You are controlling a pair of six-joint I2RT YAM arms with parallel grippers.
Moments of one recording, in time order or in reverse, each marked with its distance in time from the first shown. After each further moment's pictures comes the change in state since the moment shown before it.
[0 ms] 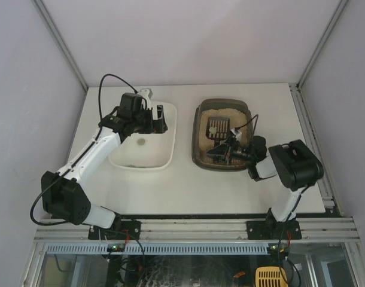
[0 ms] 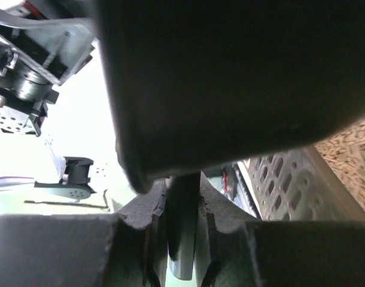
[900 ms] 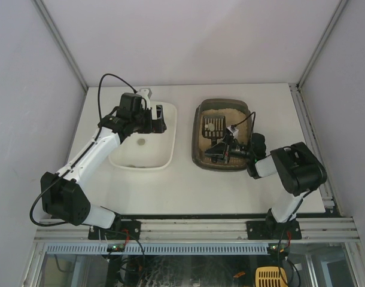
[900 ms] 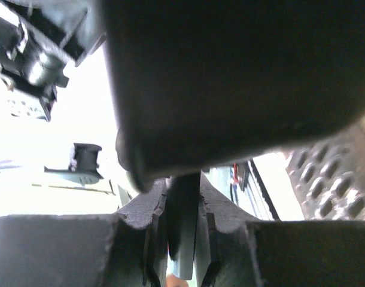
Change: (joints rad) left arm 0.001 -0.007 0.000 0.000 -0.024 0.009; right arm 0.029 0.033 0.044 0.032 -0.035 0.081
